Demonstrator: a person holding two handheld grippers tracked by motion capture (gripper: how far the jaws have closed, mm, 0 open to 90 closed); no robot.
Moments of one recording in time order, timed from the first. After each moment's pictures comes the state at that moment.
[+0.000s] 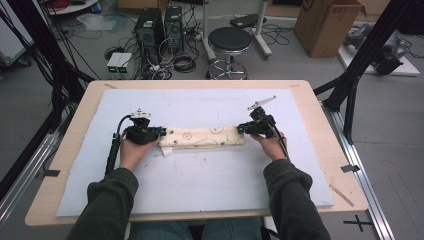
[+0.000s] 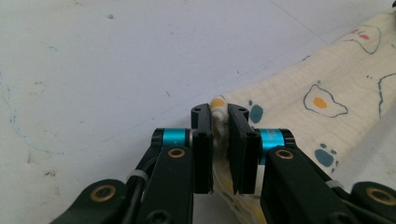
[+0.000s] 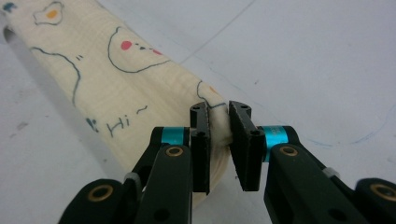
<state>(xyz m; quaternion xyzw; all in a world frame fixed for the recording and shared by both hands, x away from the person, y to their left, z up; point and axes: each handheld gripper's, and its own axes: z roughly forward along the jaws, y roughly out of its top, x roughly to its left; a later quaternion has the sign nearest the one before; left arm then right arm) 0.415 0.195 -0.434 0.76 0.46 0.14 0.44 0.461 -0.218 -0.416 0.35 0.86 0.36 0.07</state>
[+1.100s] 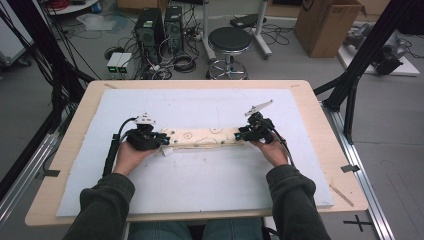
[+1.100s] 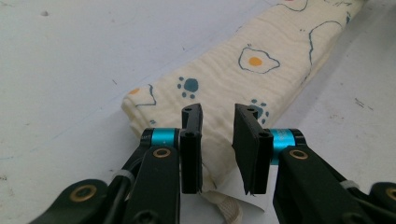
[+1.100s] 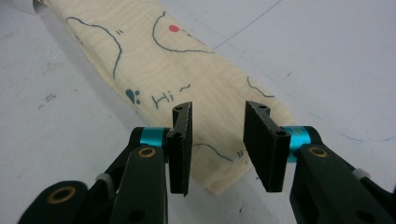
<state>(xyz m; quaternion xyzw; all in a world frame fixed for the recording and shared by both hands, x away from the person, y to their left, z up) 0.394 0.188 -0.423 0.82 0.37 0.12 0.42 0.441 -0.211 -0.411 0.31 0.88 0.35 0.07</state>
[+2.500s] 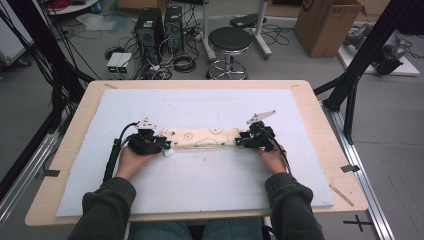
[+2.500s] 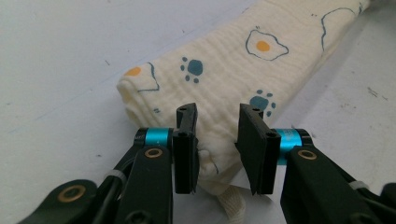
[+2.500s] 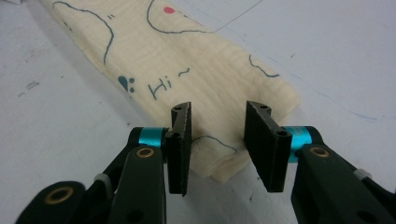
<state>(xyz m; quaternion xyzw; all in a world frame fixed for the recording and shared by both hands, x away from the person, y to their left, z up) 0.389 0.187 -0.439 0.82 0.38 0.12 0.42 0.424 -0.216 -0.434 0.32 0.86 0.38 0.10</state>
